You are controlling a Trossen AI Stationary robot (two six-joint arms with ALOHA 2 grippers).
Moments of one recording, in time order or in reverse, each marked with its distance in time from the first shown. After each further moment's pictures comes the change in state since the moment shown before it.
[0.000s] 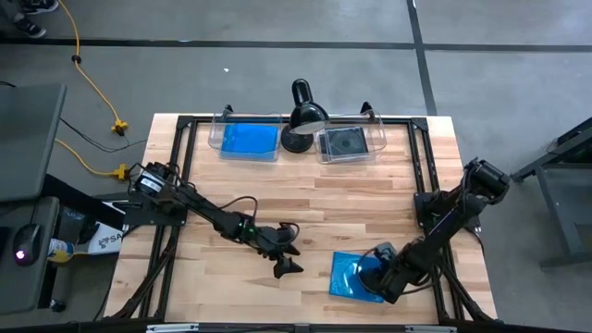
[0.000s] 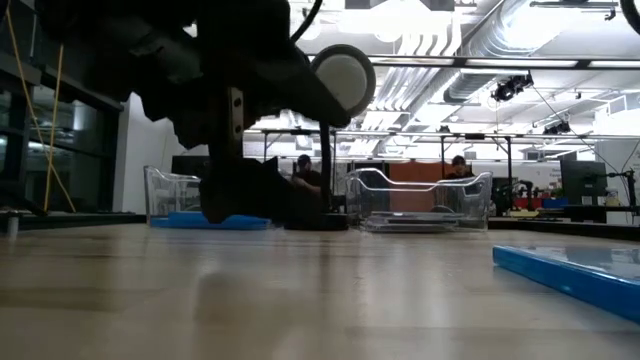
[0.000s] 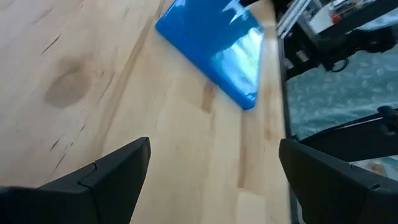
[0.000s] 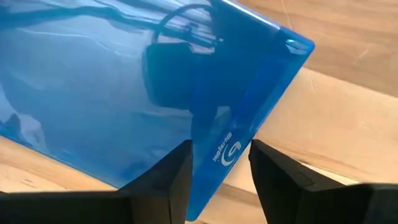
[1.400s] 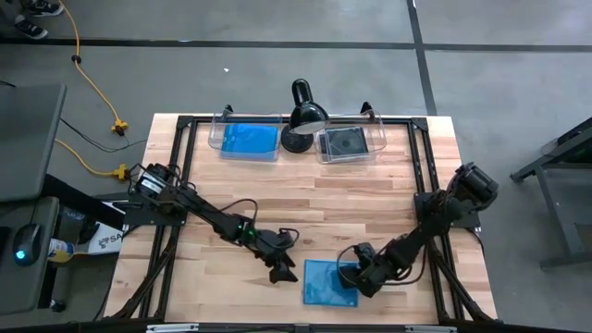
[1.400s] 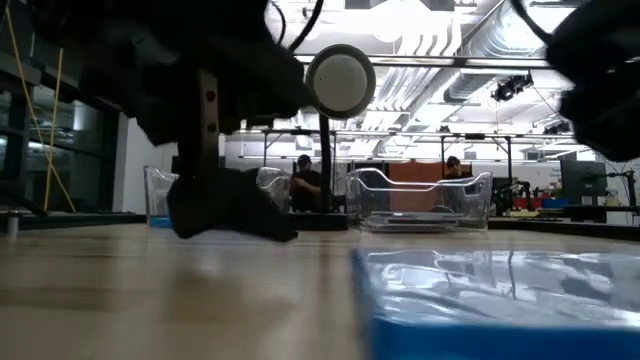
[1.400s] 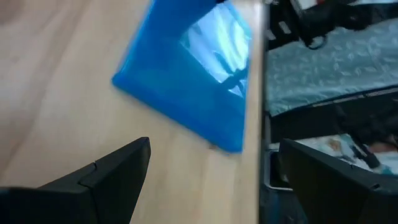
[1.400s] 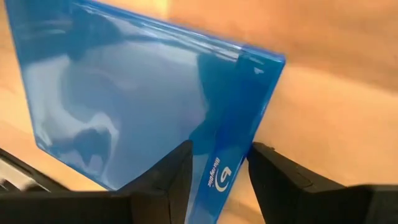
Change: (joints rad) left arm -0.016 0.012 0.000 -0.002 0.145 -0.106; right arm -0.150 0.142 0.000 0.270 0.145 -0.110
